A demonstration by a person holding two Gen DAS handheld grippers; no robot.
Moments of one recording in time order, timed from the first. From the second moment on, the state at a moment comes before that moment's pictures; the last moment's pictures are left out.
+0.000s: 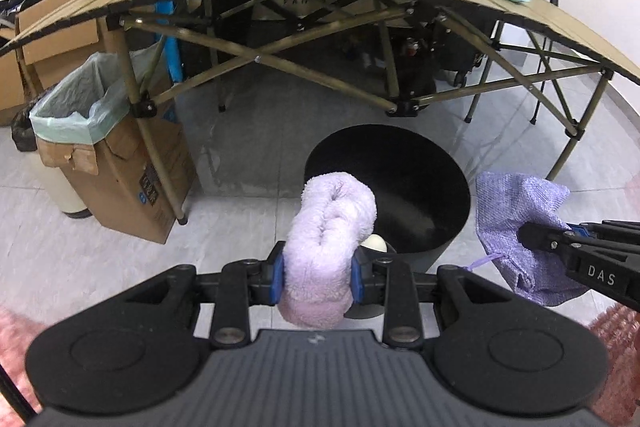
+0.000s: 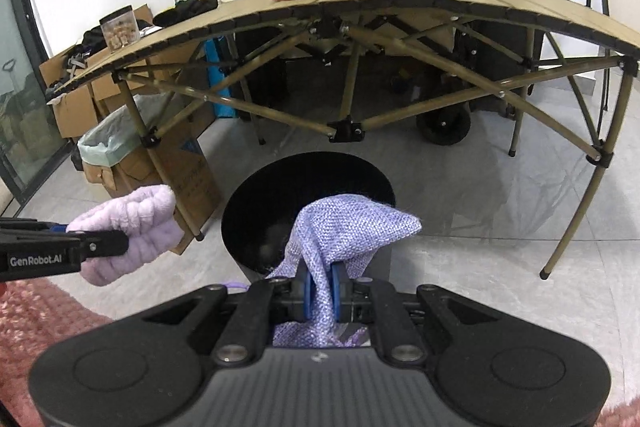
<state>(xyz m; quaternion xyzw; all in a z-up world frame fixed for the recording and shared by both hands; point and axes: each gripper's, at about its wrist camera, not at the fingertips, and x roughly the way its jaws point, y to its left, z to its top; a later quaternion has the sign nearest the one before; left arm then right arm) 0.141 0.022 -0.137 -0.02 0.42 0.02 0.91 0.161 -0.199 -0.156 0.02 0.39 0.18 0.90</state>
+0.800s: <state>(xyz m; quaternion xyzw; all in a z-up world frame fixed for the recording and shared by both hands) 0.206 0.041 -0.158 -0.03 0.43 0.07 0.90 0.269 -0.140 -0.200 0.00 0.40 0.21 0.89</state>
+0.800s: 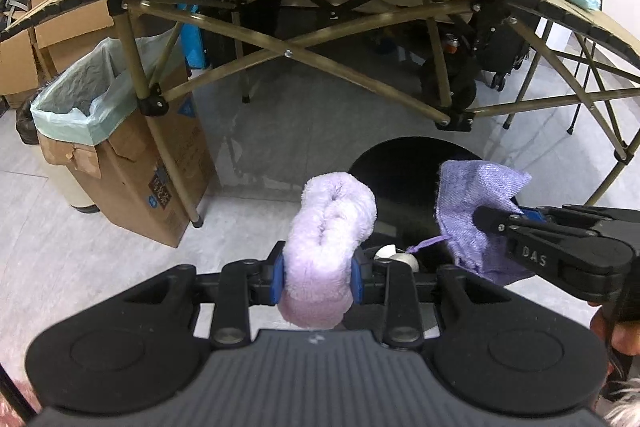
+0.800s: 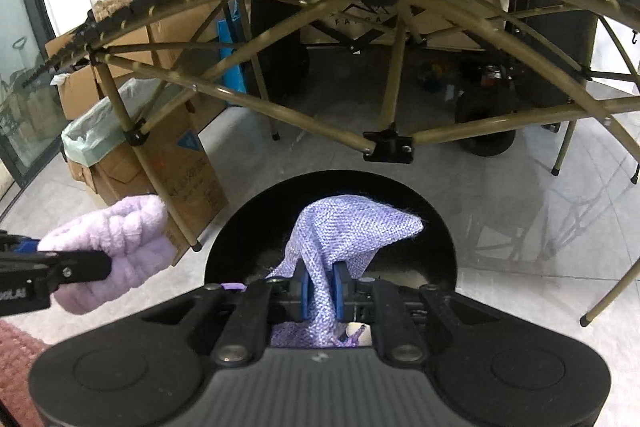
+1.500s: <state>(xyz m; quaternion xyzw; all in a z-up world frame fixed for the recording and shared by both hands) 0.205 0.043 -0.155 -0.01 0.42 0.08 0.91 0.275 -0.146 -0.201 -0.03 0.42 0.16 0.89</state>
